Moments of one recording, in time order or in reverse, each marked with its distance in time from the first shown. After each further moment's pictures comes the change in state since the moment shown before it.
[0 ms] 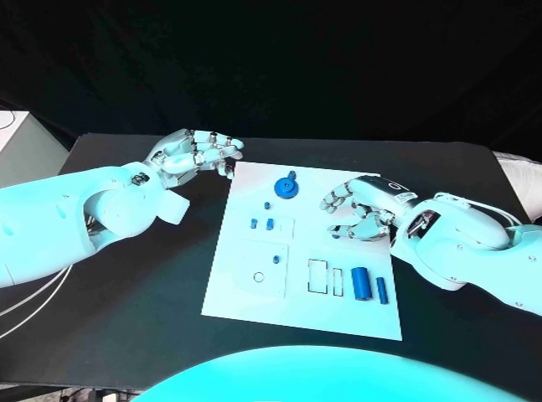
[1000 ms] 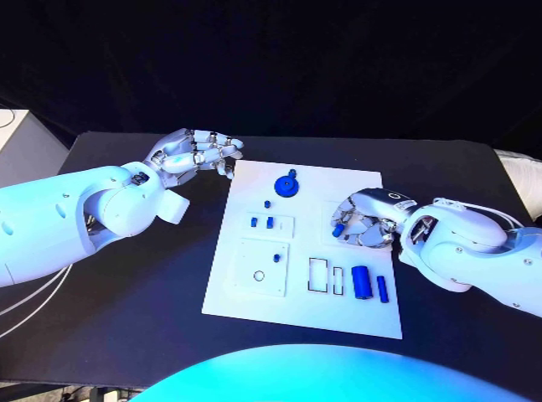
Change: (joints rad) left arm -0.002 0.000 0.000 -0.002 0.000 0.004 0.000; left_hand 0.000 0.000 -0.003 0.003 0.000 0.000 0.000 0.000 -0.001 0.000 0.000 0.000 0.000 0.000 0.000 0.000 0.000 0.000 0.000 0.000 0.000 0.000; right arm -0.029 0.002 -0.003 -0.043 -0.053 0.113 -0.028; right_hand 0.105 0.065 -0.088 0.092 0.020 0.082 -0.016 -0.006 0.010 0.055 -0.015 0.086 -0.002 0.004 -0.004 -0.002 -0.032 0.000 0.002 -0.012 -0.012 0.011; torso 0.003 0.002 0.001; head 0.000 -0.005
